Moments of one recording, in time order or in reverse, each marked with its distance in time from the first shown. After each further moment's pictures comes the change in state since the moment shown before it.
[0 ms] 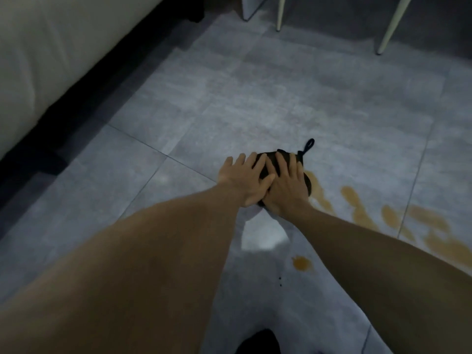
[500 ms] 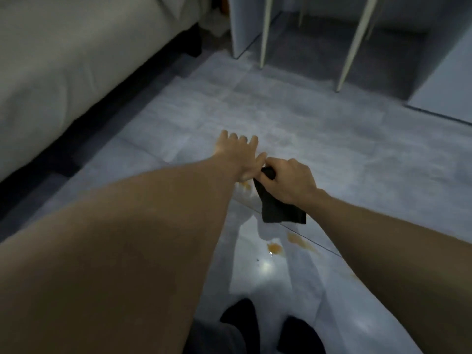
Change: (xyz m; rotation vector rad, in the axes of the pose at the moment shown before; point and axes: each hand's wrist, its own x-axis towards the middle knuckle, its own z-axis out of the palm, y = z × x) left_hand -0.077 0.033 -0.131 0.192 0.093 -0.084; right_hand -0.081 0.014 -0.158 0.188 0.206 -0.151
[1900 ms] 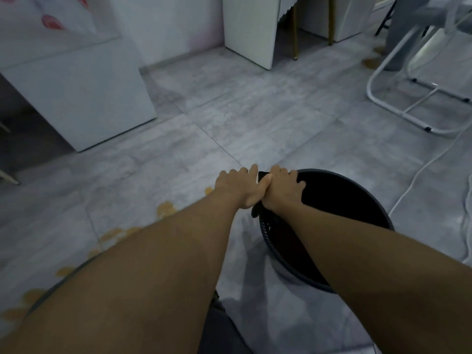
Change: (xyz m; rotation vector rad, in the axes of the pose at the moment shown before) left_hand -0.306 0.553 -0.119 0.024 0.106 1.116; right_hand -0.582 0.152 -0.209 -0.002 0.352 1.571
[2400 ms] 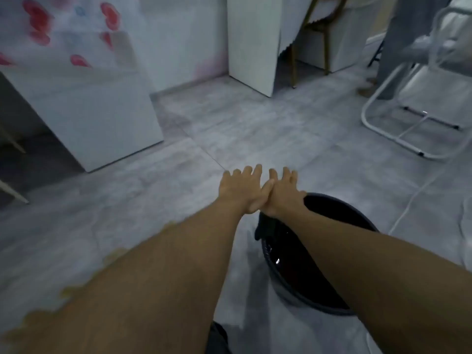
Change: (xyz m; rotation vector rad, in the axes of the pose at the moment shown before) left_hand 0.005 0.003 -0.039 0.058 0.191 0.031; right_hand 0.000 -0.014 -0.046 0.036 -0.023 -0.030
